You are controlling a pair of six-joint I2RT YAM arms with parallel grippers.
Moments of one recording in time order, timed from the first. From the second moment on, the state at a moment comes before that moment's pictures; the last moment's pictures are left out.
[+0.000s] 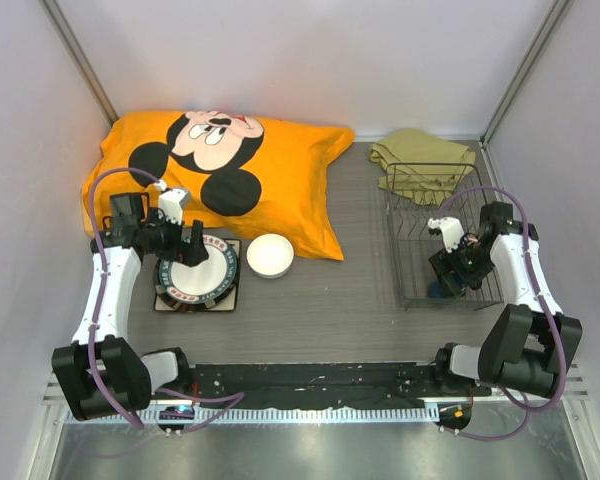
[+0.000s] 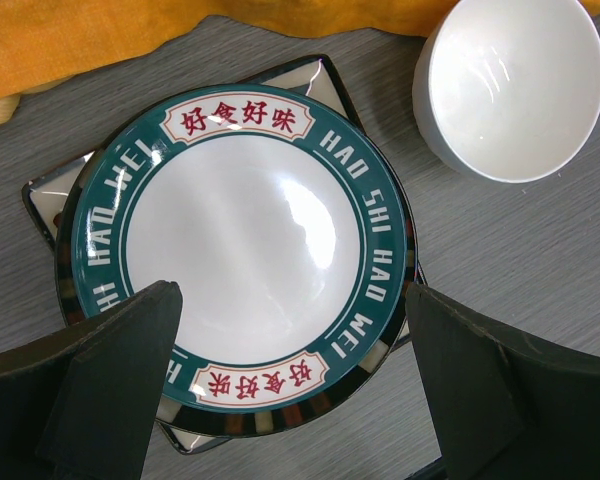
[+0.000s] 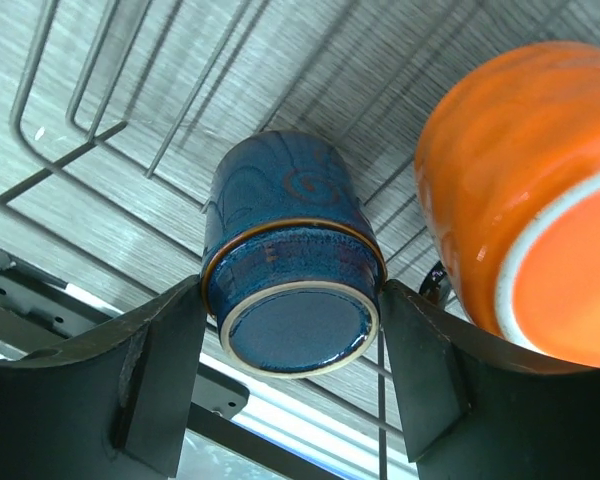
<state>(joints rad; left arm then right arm) 0.17 1.18 0.97 -0.75 0.53 0.39 -0.27 1.28 0.93 -1.06 -0.28 -0.85</state>
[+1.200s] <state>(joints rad) 0.17 1.19 0.97 -0.75 0.53 0.39 -0.26 1.32 0.97 -1.17 -0.37 -0.96</state>
